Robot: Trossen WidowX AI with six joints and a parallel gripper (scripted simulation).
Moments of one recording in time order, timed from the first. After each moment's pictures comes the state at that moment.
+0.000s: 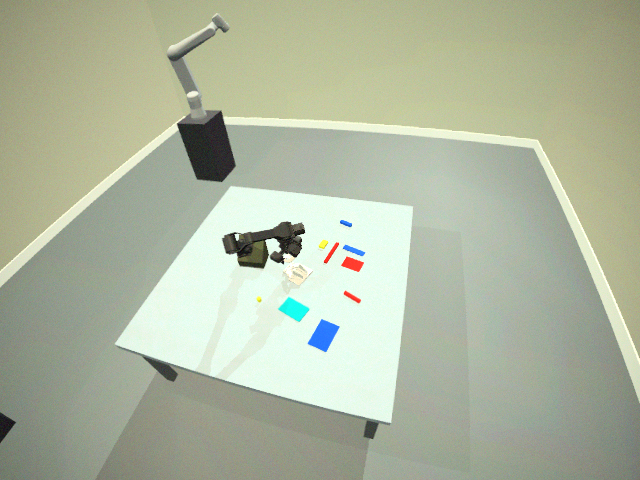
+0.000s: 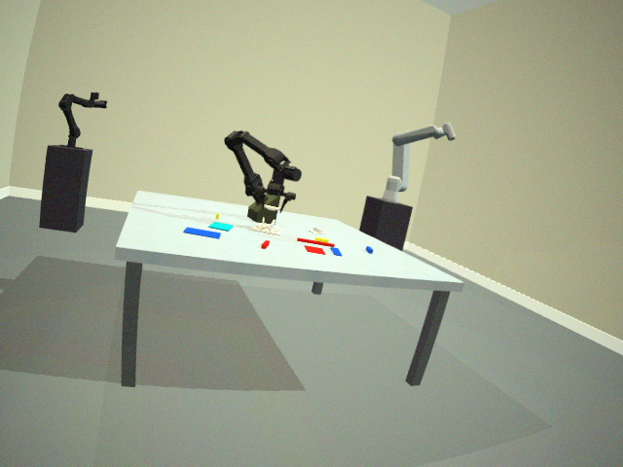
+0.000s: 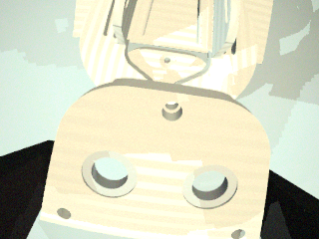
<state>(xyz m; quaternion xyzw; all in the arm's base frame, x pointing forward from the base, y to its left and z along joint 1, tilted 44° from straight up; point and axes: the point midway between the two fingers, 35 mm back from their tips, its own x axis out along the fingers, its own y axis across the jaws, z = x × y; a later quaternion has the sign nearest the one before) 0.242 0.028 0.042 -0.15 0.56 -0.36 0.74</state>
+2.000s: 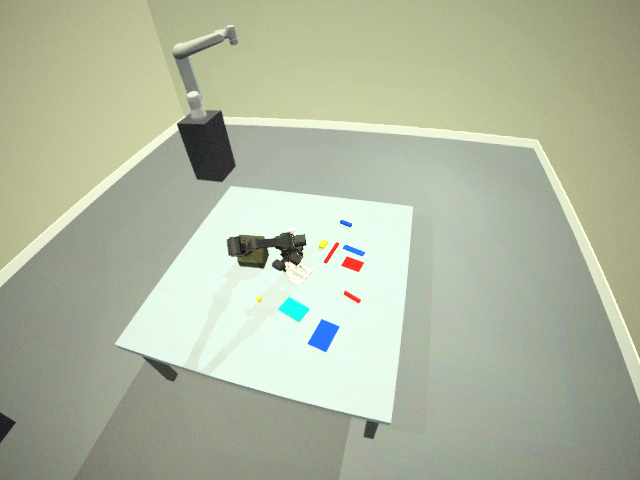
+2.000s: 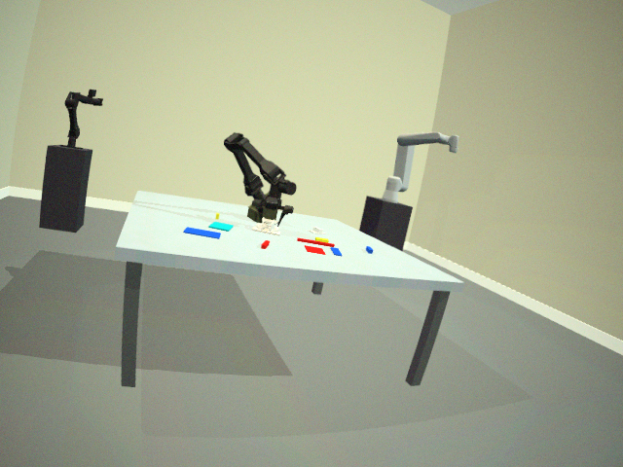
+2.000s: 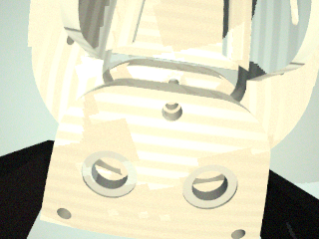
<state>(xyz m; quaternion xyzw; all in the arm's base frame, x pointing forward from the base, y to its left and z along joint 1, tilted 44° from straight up) 0.249 -0.014 -0.003 -0.14 0.56 -0.36 0.74</state>
